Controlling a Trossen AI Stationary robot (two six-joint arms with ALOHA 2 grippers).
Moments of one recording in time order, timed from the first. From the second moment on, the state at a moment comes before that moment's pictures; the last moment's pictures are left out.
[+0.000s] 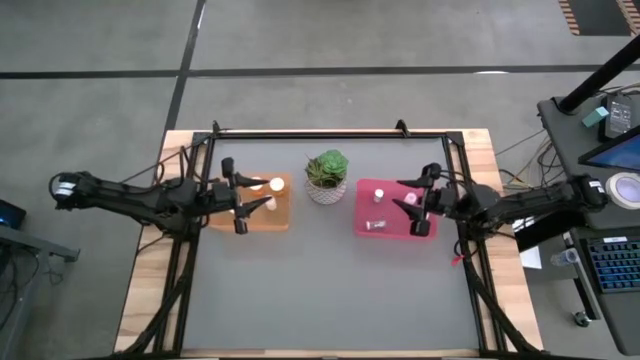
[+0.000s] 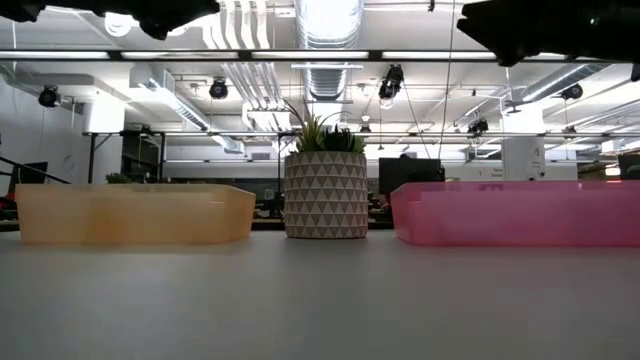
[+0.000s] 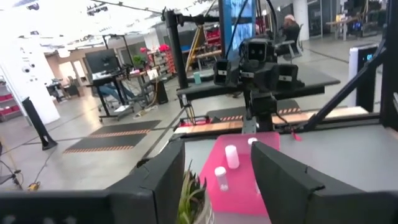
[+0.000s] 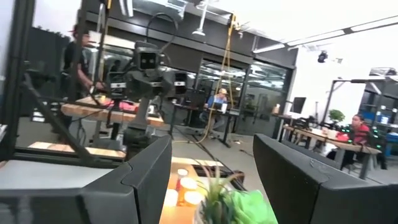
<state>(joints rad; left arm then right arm) -0.13 0.66 0.50 0.25 -0.37 0.23 0.08 0.70 0.17 0.82 0.24 -0.30</state>
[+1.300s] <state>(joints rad) -0.13 0.27 0.33 0.03 -0.37 0.19 0.05 0.18 0.15 0.33 0.32 -0.30</state>
